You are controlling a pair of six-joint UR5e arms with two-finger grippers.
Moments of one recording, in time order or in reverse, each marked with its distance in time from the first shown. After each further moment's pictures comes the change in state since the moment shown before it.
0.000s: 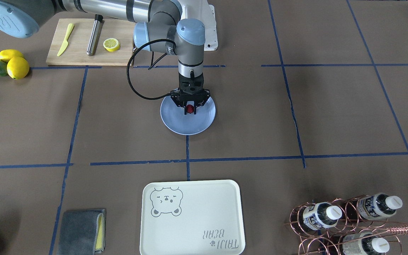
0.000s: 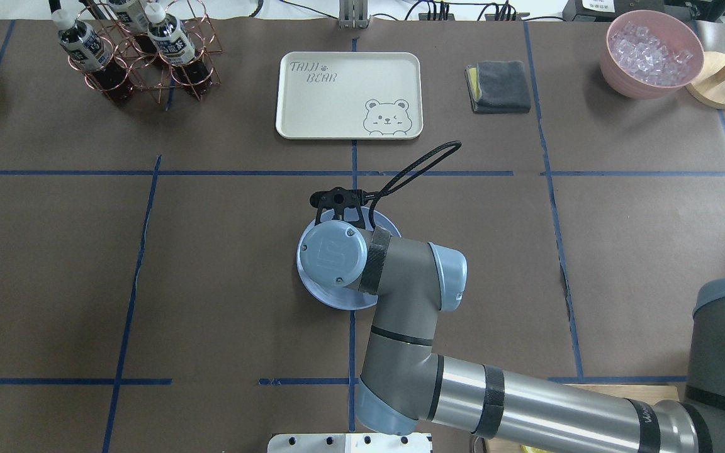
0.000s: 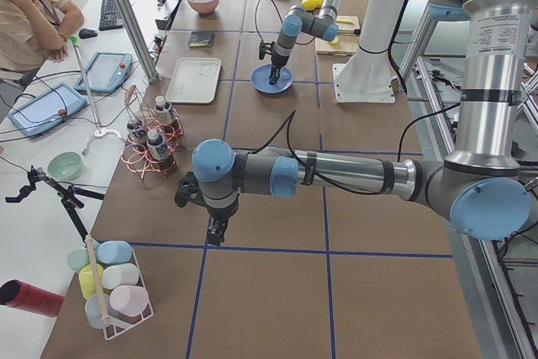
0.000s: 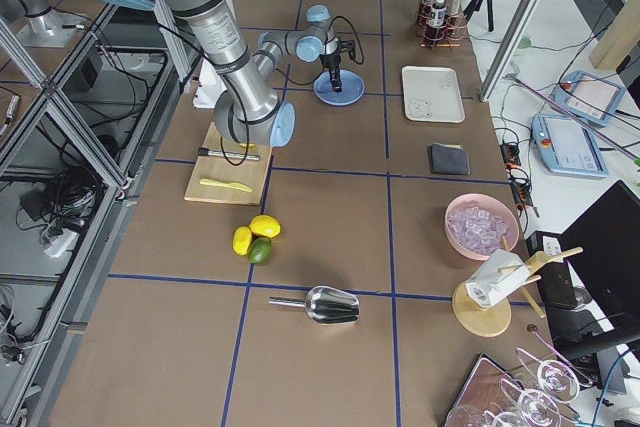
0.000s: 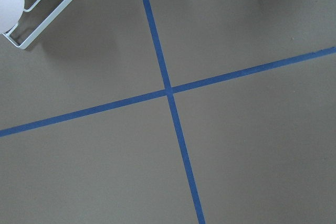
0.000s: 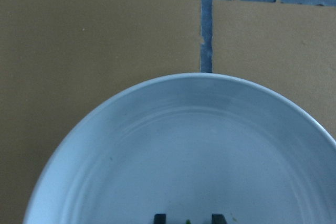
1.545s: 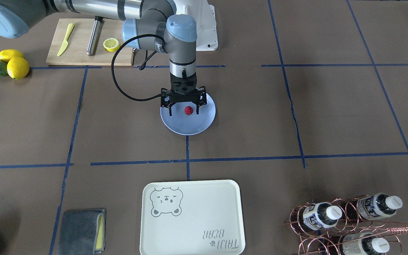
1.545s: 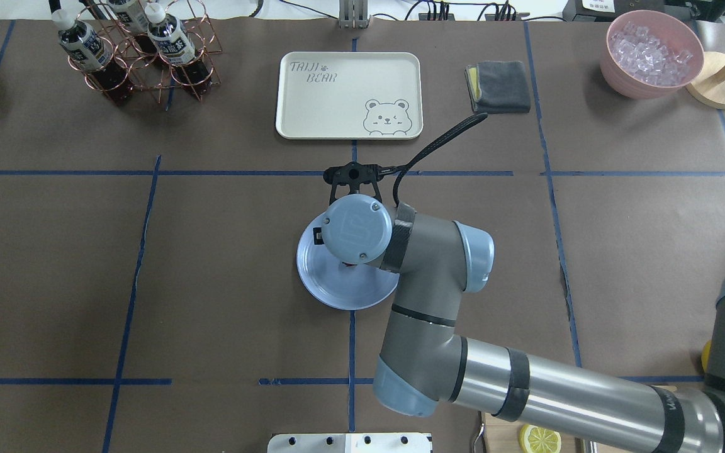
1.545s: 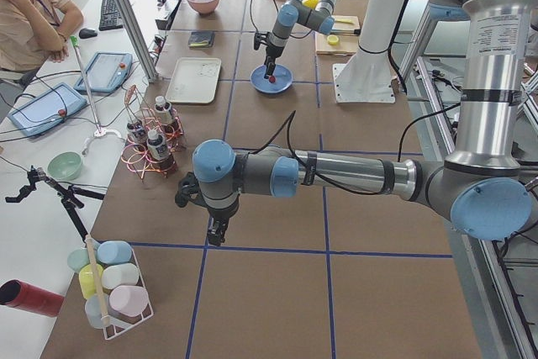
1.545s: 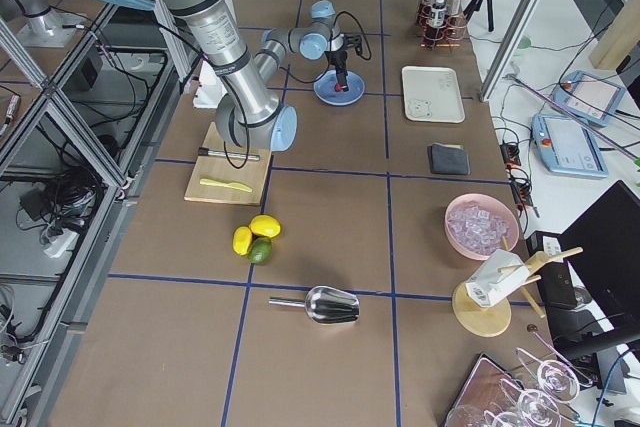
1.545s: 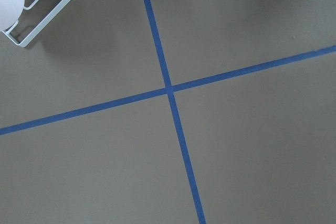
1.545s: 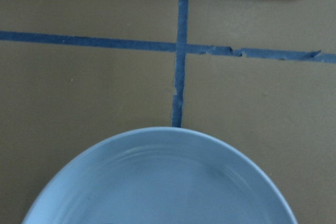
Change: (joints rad) left arm 0.000 0.002 -0.002 0.000 0.000 0.000; right arm 0.089 -0.064 0.113 -0.021 0.036 -0.108
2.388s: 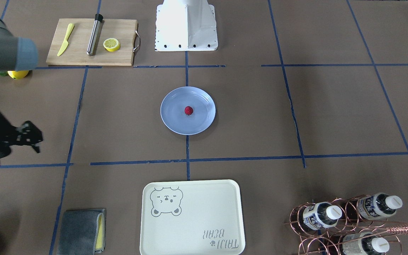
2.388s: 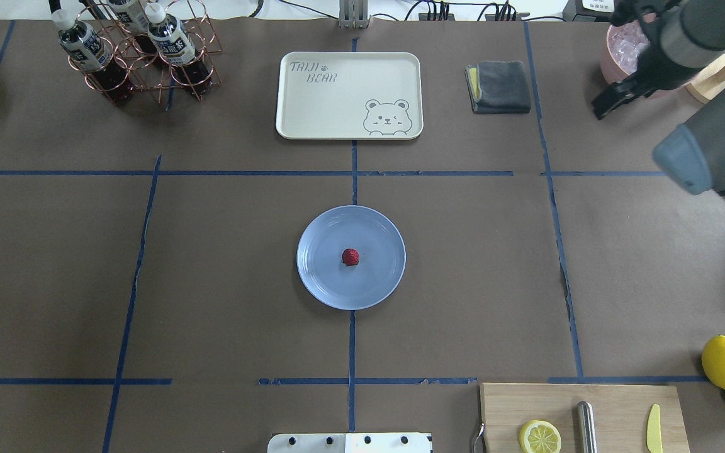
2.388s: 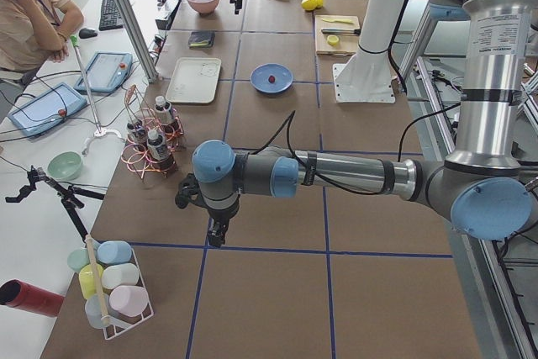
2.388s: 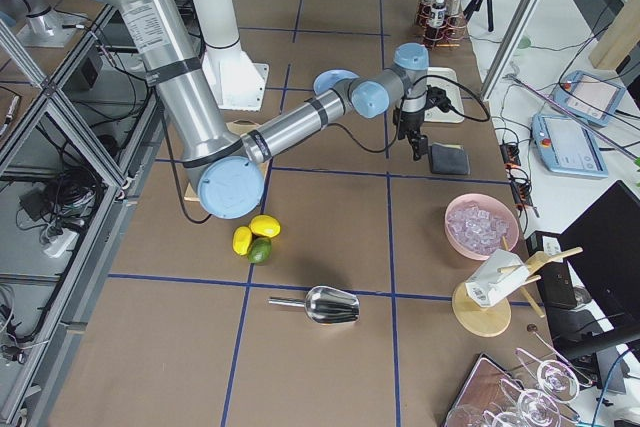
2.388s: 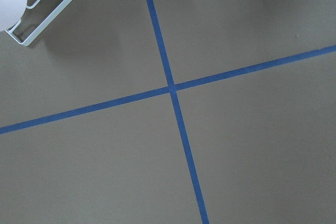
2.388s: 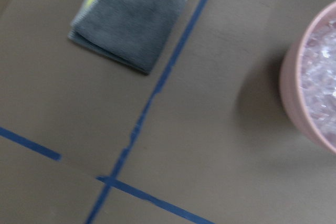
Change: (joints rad) left arm 0.001 0.013 0.011 0.007 0.014 0.000; right arm 0.748 -0.427 0.107 0.000 0.580 -1.000
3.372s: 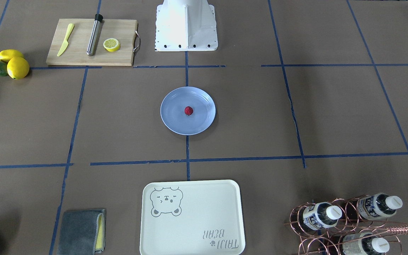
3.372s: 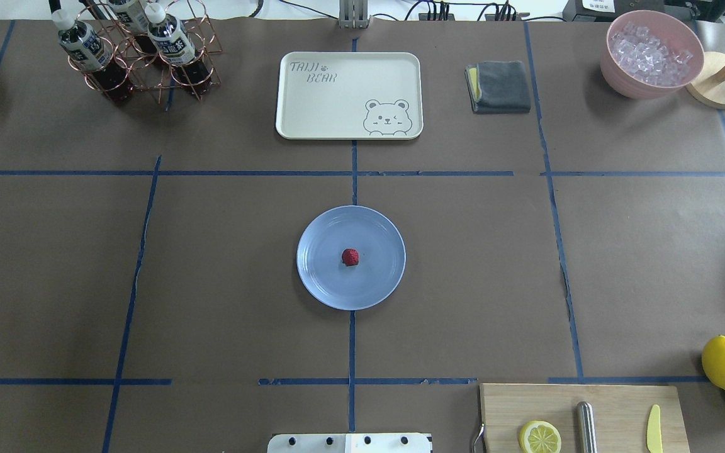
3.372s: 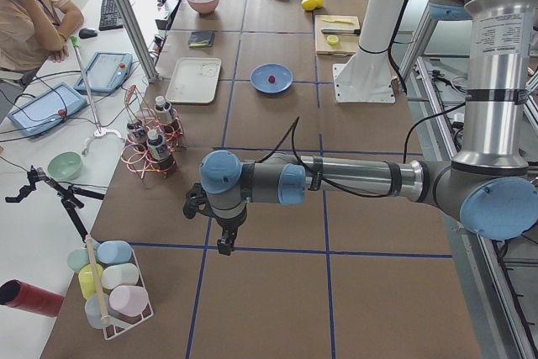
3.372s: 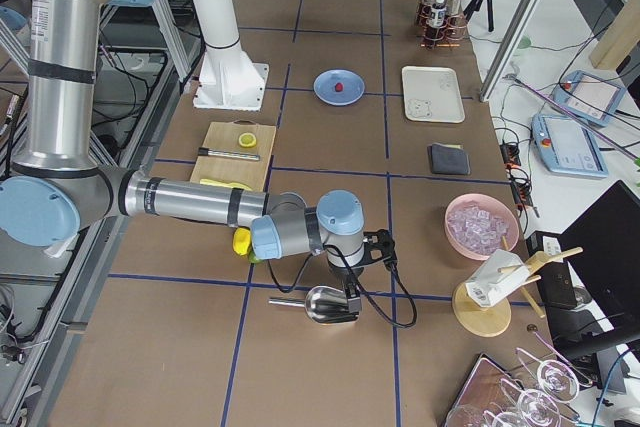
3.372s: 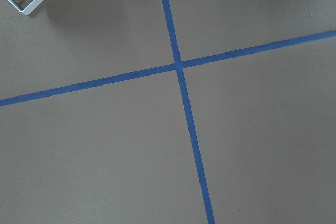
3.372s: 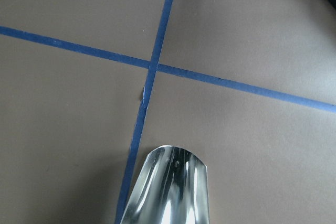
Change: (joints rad) left arm -0.002 0.025 -0.013 0.002 -0.010 -0.001; right arm 0.338 -0.485 -0.058 0.246 0.128 -0.198
